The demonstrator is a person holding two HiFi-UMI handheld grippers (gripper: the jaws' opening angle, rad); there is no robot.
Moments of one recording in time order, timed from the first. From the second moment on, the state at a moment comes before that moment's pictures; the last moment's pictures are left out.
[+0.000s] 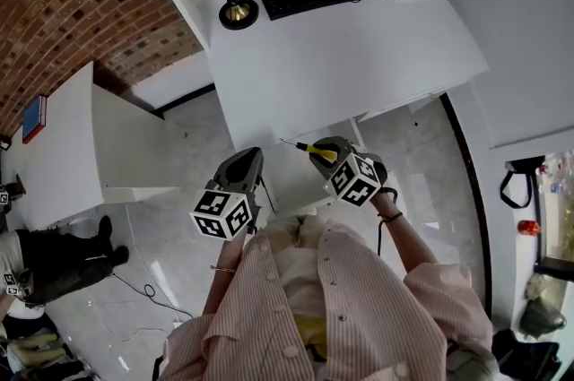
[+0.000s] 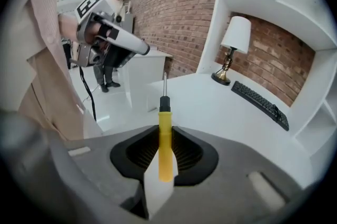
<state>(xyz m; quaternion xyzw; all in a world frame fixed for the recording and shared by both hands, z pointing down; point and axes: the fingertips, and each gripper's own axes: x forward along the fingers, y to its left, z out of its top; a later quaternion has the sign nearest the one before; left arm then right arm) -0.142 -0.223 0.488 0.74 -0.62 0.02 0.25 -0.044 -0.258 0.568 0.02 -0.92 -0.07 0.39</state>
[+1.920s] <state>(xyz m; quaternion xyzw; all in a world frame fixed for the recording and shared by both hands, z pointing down) -0.182 -0.235 0.340 0.72 -0.69 -0.04 0.07 0.015 -0.329 0.364 0.29 -0.95 0.13 -0.01</state>
